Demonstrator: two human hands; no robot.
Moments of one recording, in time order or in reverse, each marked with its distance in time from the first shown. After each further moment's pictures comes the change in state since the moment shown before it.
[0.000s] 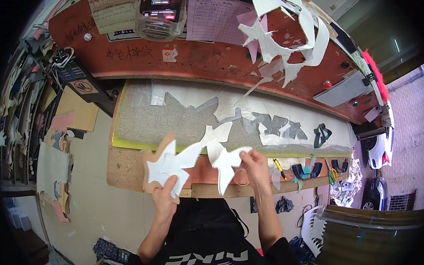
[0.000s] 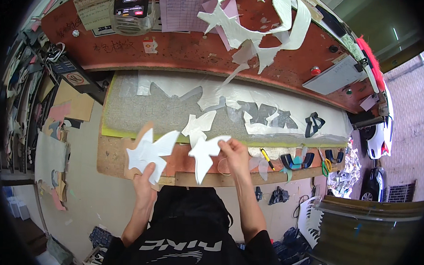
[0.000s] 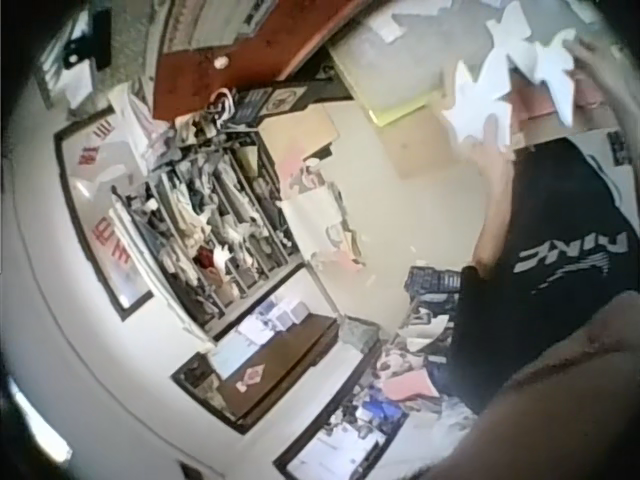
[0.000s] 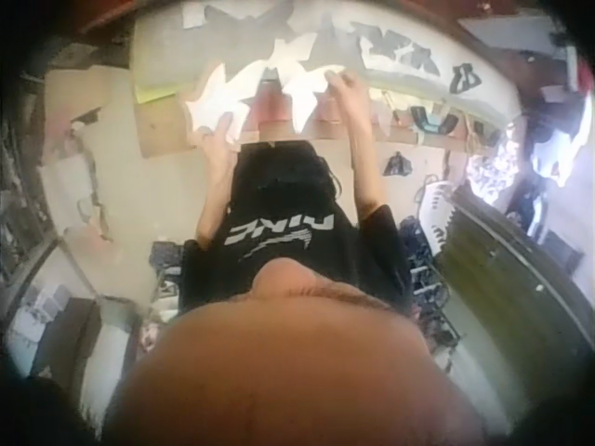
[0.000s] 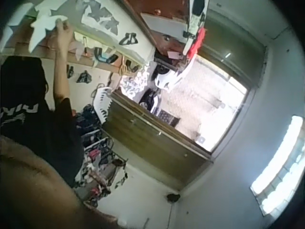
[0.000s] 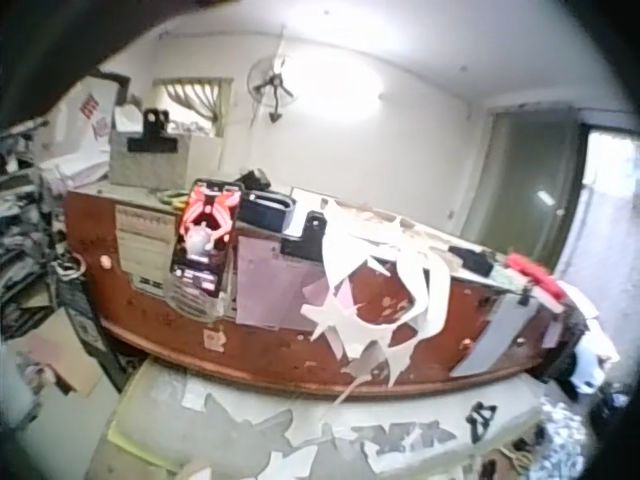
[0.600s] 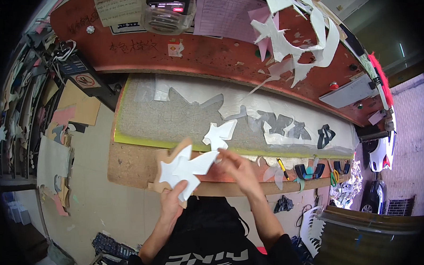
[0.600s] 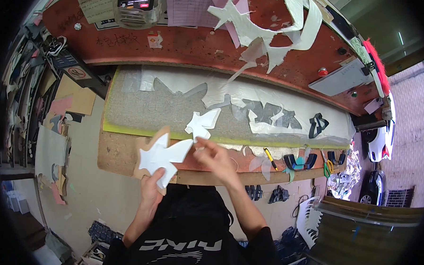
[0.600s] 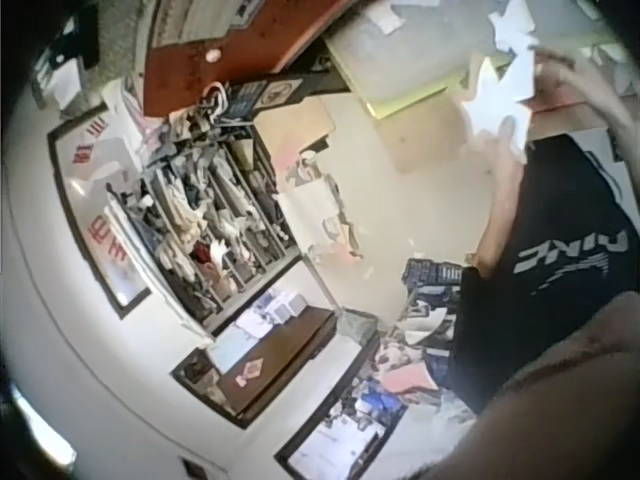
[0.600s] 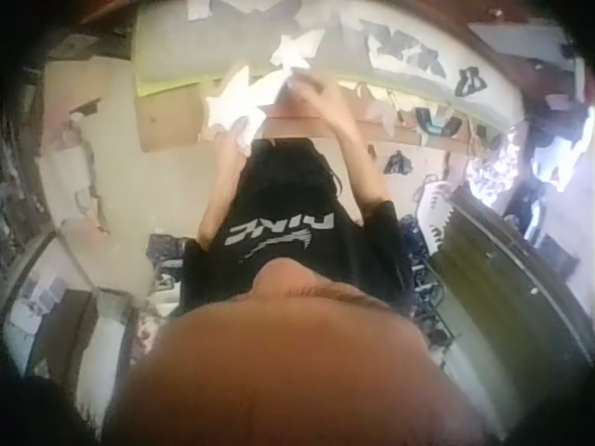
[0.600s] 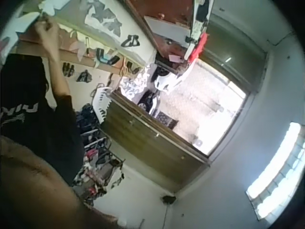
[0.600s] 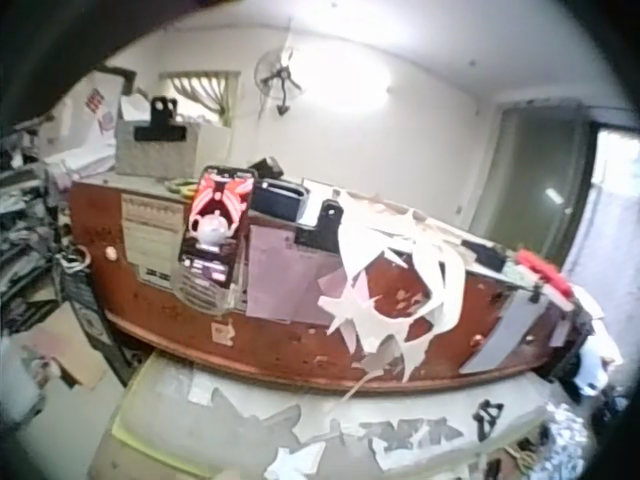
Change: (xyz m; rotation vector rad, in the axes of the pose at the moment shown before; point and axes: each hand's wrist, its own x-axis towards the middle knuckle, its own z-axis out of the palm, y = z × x) left_hand -0.009 -0.012 -0.011 -0.061 -0.158 -0.213; right_hand -0.022 -0.008 0.046 -0.292 -0.312 0.016
